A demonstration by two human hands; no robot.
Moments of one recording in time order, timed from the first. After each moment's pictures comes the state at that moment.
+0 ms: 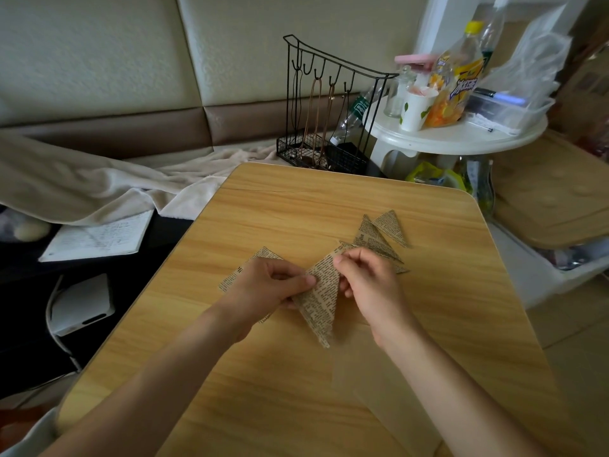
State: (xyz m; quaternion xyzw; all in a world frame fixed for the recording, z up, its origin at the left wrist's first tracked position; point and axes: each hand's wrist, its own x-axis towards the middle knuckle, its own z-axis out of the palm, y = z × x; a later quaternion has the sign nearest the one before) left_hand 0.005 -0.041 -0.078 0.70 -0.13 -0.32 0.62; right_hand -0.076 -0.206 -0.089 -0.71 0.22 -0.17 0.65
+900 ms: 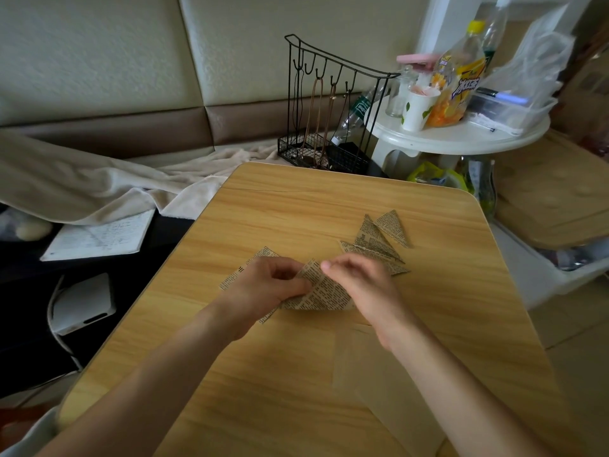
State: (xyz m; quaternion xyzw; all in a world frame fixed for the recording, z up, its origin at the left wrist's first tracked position) left_hand 0.008 -0.038 -0.079 0.72 -0.15 -0.32 0.59; right_hand -0.079 -0.207 -0.083 -0.74 0.20 -0.09 0.63
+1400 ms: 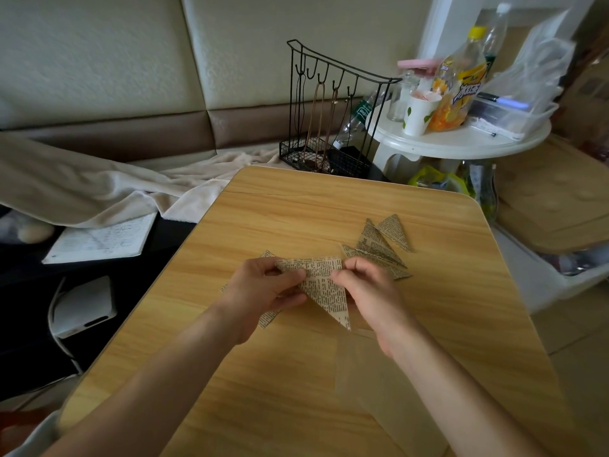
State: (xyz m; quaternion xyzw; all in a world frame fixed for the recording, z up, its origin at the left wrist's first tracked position) left_hand 0.012 -0.039 -0.081 0.64 -0.01 -0.32 0.70; right_hand -0.080 -0.207 -0.084 -0.73 0.24 -0.09 0.64
